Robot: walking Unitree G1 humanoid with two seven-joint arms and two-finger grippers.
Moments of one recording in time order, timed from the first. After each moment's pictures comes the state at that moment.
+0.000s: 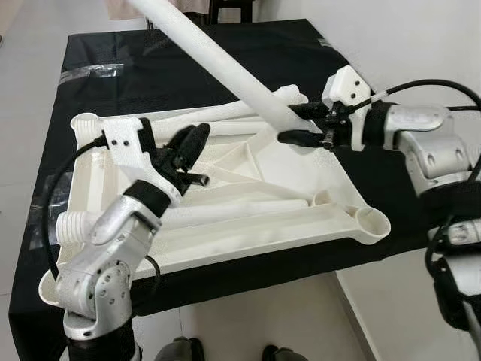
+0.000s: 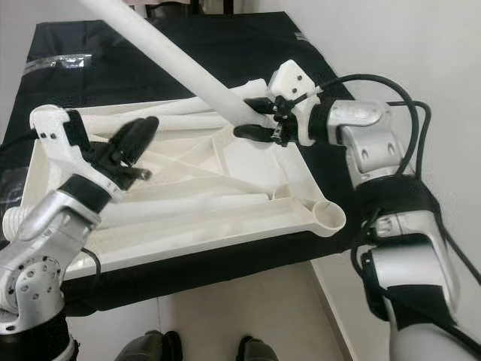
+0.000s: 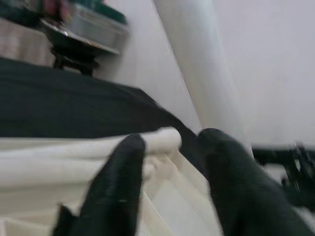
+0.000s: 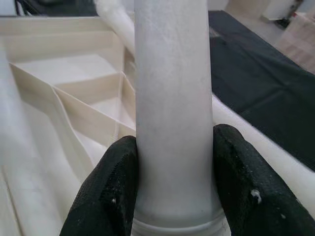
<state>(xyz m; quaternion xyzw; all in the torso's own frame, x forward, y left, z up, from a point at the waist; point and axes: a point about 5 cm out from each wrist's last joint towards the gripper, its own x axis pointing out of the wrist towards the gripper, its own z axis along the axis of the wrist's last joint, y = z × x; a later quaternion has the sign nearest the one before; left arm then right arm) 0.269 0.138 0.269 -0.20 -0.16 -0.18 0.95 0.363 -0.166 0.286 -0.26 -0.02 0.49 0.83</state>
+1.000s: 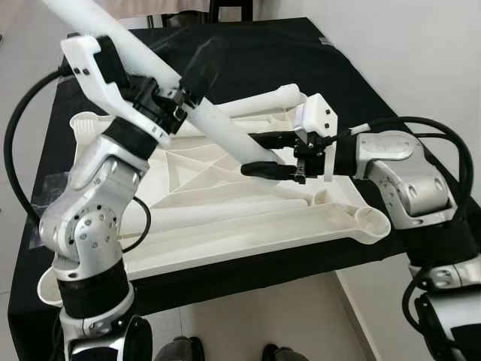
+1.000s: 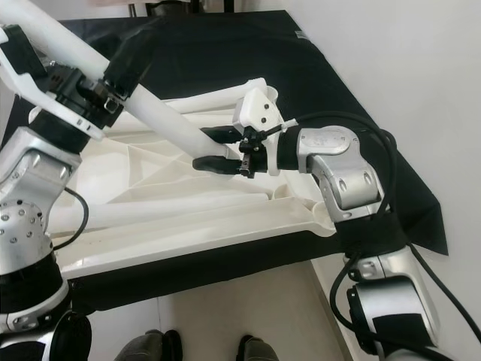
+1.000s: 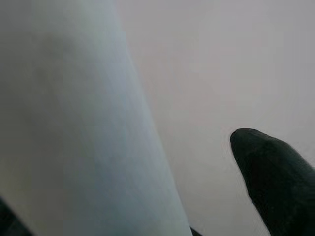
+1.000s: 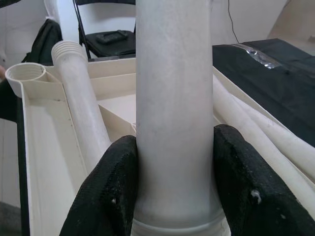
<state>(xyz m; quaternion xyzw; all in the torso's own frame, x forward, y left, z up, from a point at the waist) 0.278 0.137 0.339 -0.21 -0.29 -0.29 0.89 0.326 -0.127 0.274 -0.21 -0.04 0.58 0.79</state>
